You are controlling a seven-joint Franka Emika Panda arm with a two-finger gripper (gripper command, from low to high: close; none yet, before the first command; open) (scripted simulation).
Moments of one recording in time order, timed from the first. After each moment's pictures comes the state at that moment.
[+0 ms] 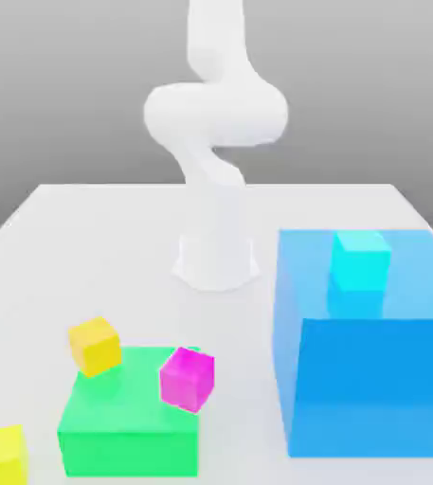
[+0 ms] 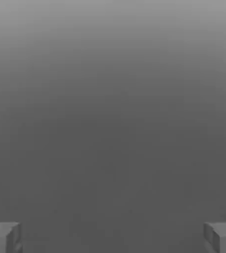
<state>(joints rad) -0.04 -0.71 0.00 -2.30 -0.01 2.32 0.86</state>
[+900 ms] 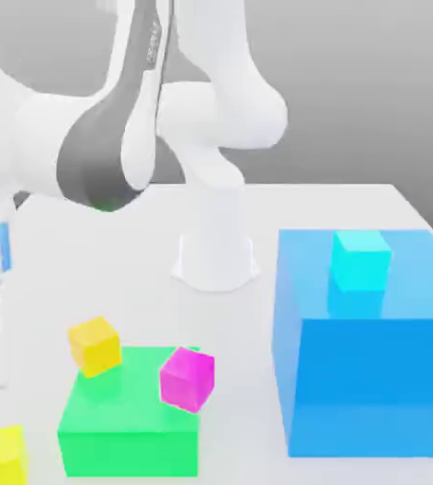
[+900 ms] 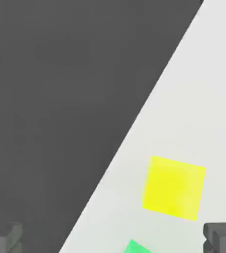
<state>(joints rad) -0.36 0.28 -0.10 -2.24 0.04 2.59 1.46</state>
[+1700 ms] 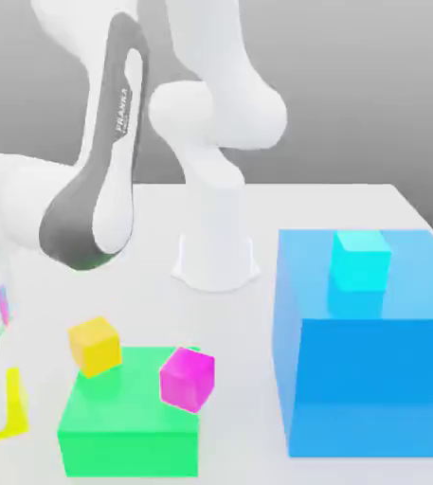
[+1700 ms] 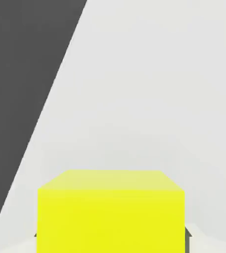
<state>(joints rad) -0.38 0.19 -0.11 -2.36 -0.01 2.55 1.40</state>
